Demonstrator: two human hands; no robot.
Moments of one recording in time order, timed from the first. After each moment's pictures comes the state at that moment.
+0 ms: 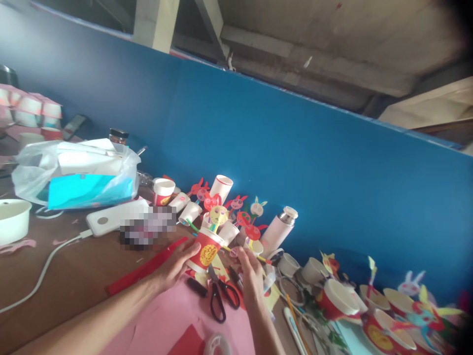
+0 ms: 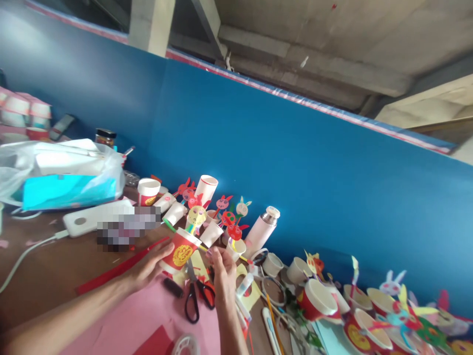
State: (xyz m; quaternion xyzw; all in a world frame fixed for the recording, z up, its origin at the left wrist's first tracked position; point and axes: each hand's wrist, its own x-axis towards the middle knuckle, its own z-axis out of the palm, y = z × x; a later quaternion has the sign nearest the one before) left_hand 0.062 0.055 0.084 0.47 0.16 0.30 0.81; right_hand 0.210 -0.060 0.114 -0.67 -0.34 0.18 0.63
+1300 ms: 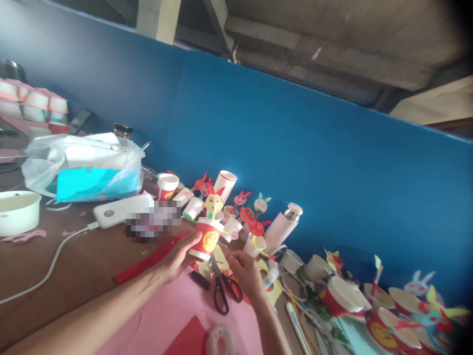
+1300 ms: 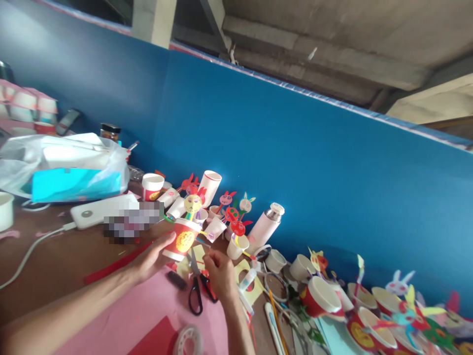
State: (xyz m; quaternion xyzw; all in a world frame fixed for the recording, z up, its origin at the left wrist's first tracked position) left_hand 0.068 0.064 0.070 0.37 0.17 0.32 0.85; right_hand 0.221 -0.059 0.094 -0.76 -0.46 0.18 0.43
